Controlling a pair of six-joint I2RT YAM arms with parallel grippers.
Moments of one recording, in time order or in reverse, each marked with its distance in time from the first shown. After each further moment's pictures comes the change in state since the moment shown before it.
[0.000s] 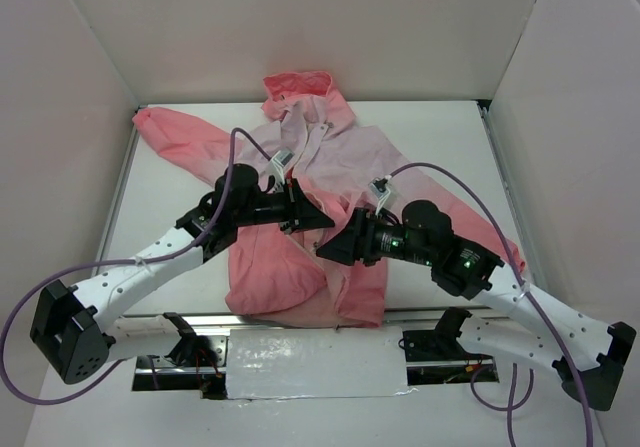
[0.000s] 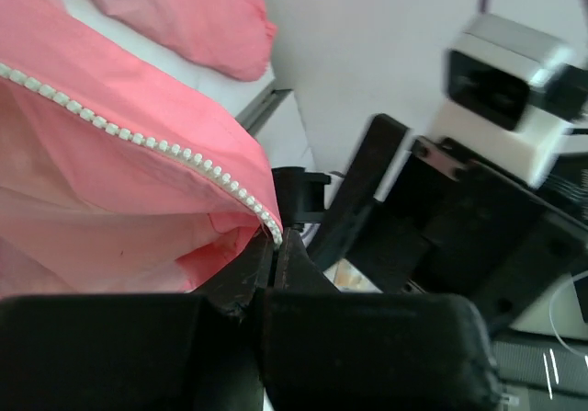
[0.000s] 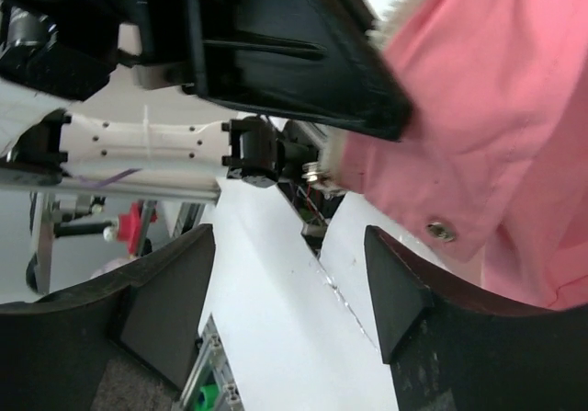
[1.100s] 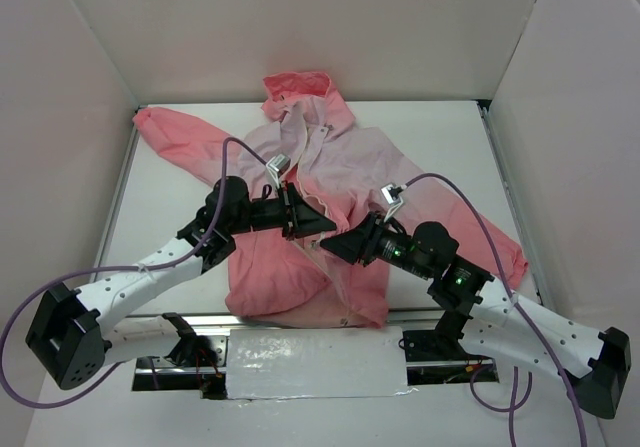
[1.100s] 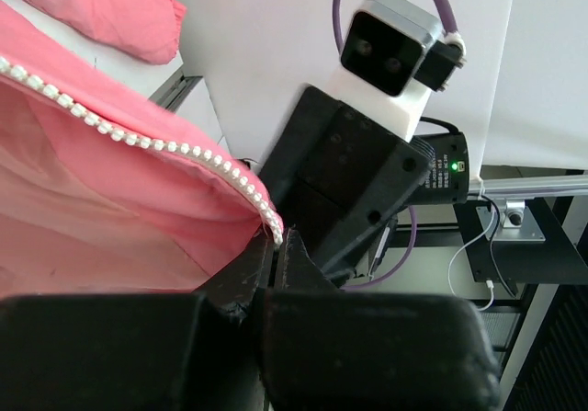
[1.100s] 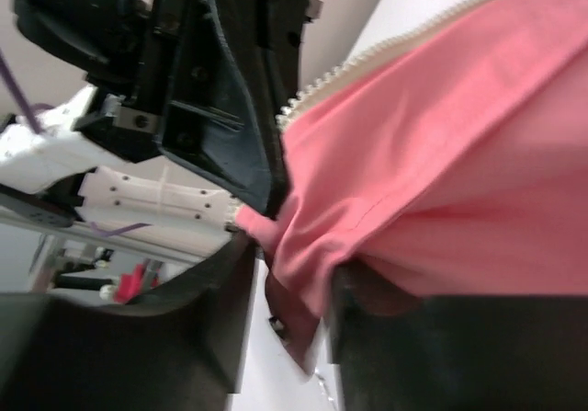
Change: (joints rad) left arm 0.000 -0.035 -0.147 0.343 0.106 -0.285; right arm 0.022 -0.098 -0.275 0.423 0.146 0.013
